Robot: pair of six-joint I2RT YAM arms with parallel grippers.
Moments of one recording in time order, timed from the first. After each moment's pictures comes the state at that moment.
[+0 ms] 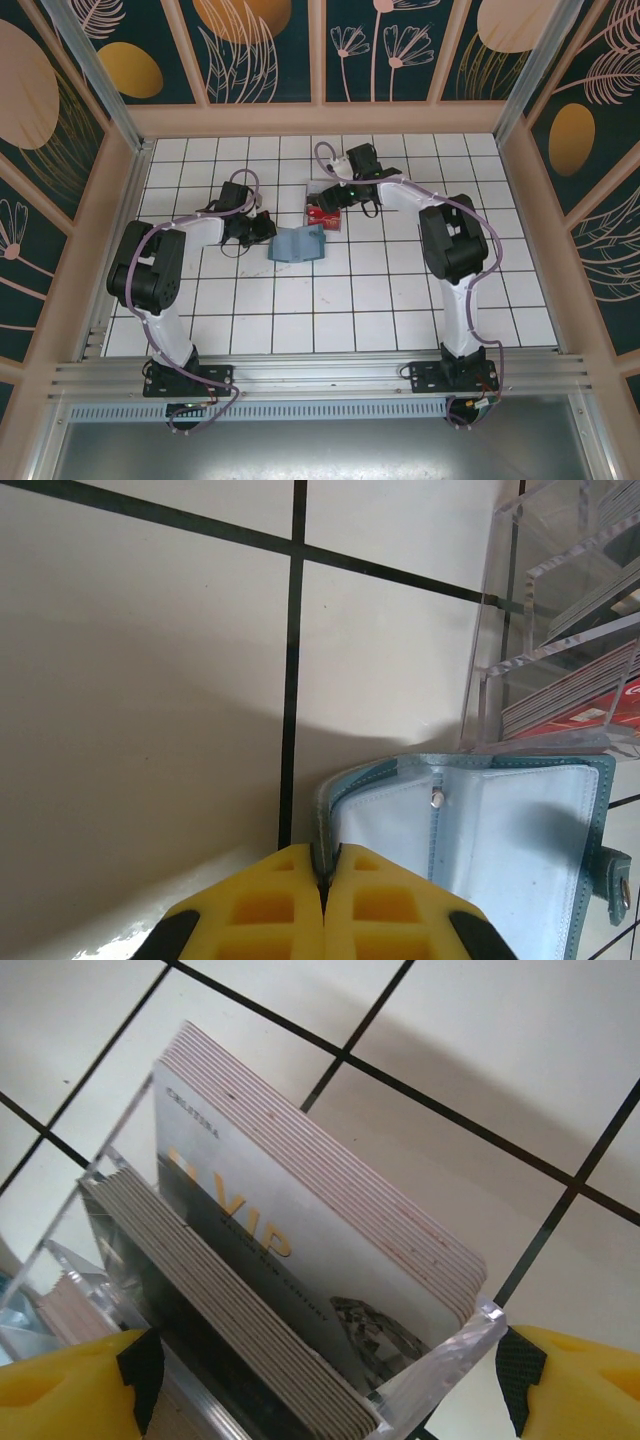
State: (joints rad) left arm -0.27 1.83 1.00 -0.16 0.42 -0.59; right arm 0.46 2.13 1.58 -0.36 -0.26 -0.09
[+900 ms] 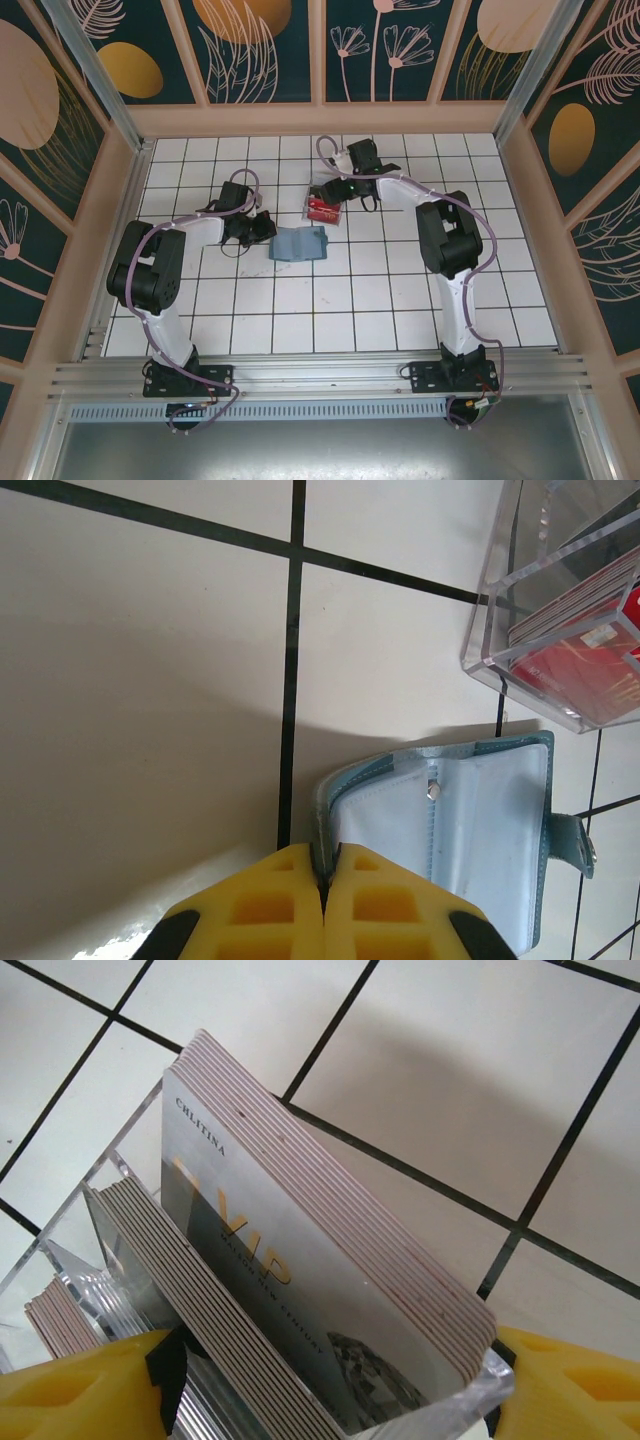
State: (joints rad) left arm -0.27 1.83 1.00 -0.16 0.42 -0.59; right arm 0.44 2.19 1.65 -0.35 -0.24 -0.05
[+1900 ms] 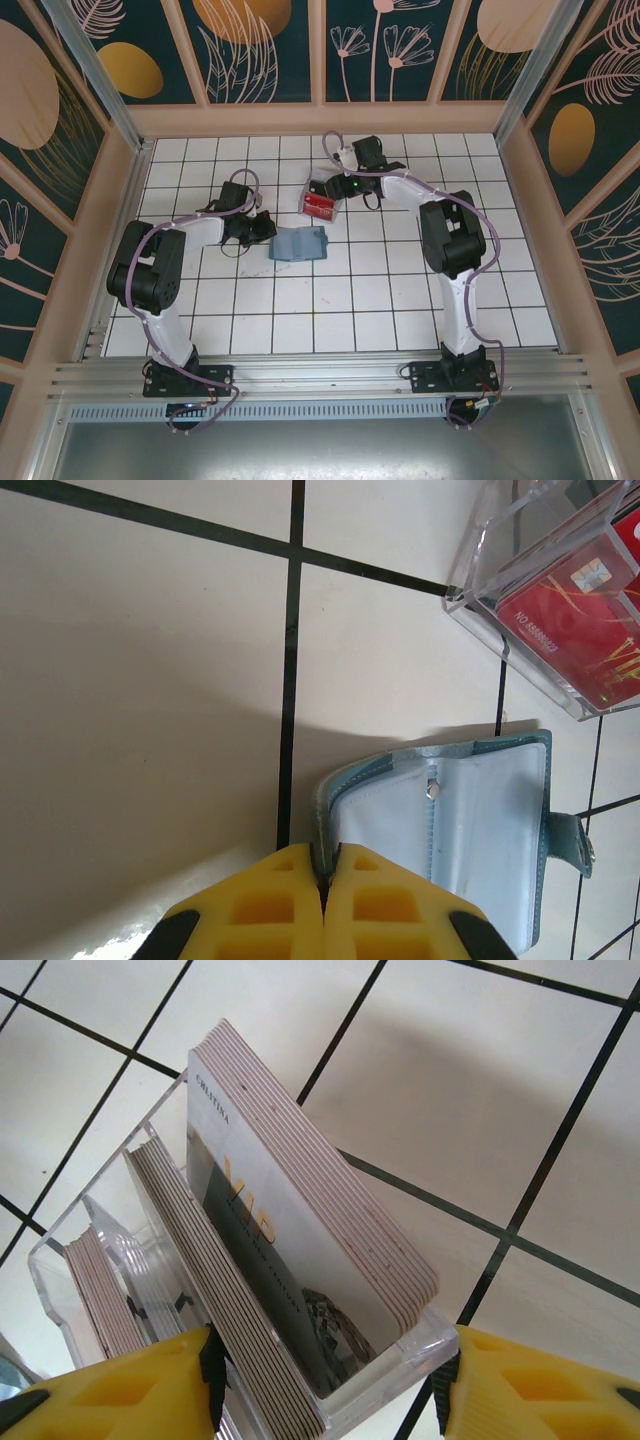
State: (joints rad) left arm -0.27 1.83 1.00 -0.16 0.42 -0.59; right arm 0.42 2.17 1.65 -0.33 -0.29 0.00
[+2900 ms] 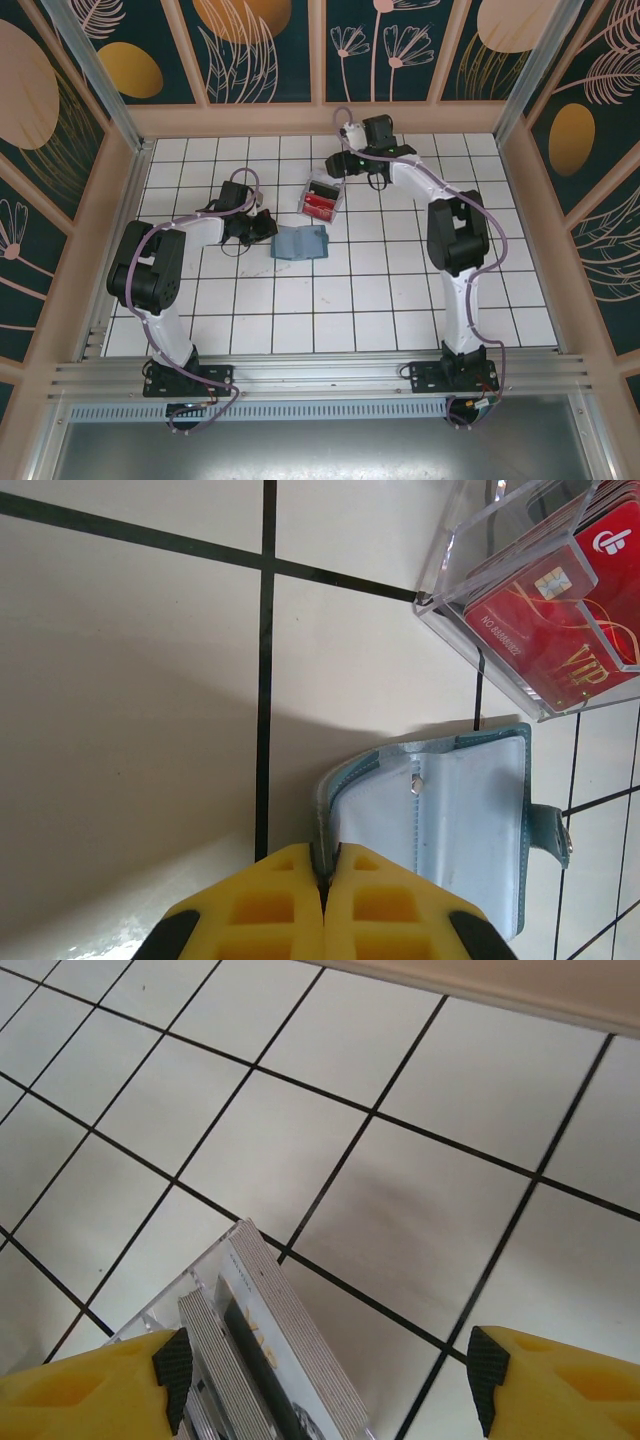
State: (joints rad) left arm -0.27 1.83 1.00 -0.14 0.44 -0.60; right arm 0.37 2.20 1.83 -0.38 -0.37 -0.01
